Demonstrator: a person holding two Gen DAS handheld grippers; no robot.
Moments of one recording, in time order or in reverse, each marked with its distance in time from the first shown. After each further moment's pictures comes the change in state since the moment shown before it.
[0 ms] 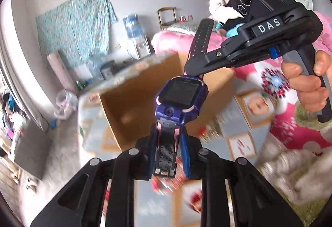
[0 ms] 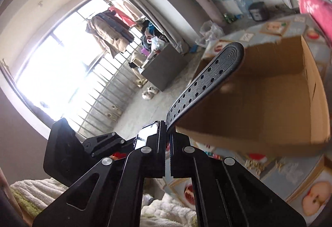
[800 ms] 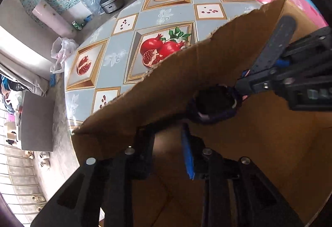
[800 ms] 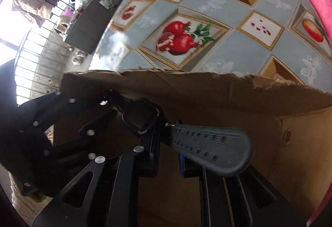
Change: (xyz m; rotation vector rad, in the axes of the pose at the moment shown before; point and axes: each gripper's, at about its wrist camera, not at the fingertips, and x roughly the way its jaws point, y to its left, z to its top) left arm 0.277 0.107 0.065 -0.059 0.573 0.042; right arm 0.173 -0.173 0.102 0.134 0.451 -0.456
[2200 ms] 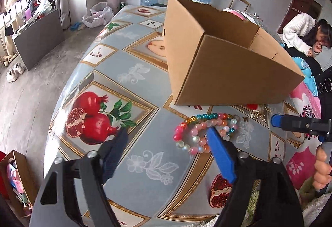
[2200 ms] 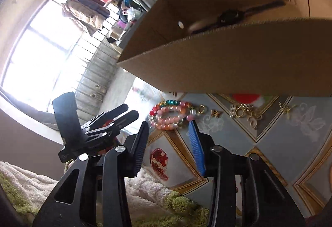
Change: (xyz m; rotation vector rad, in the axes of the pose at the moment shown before) left arm -0.061 -0.040 -0.278 -0.579 -0.289 -0.152; right arm -0.015 0.041 -0.237 -0.040 -0.237 0.365
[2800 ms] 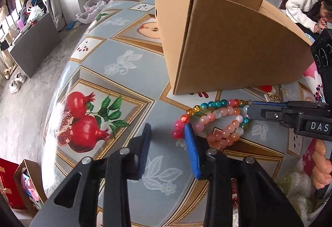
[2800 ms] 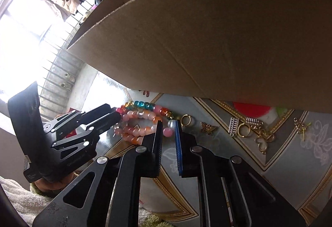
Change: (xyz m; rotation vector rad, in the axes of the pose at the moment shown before) left arm 0.031 -0.010 0.008 0.109 0.106 0.060; right arm 0.058 0.021 0.025 -0.050 0.062 -0.242
